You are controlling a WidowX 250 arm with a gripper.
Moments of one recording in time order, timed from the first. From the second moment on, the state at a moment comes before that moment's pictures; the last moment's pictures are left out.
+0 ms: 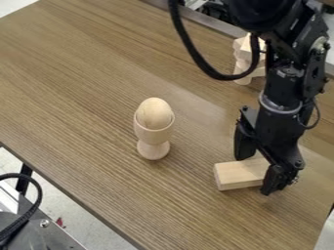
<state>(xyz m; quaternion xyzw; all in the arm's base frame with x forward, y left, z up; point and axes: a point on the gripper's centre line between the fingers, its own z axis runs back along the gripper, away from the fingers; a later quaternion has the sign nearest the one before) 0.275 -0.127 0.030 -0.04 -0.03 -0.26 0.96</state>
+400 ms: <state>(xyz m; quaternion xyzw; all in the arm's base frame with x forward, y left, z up) 0.277 -0.126 0.024 -0.04 -0.02 -0.26 0.96</state>
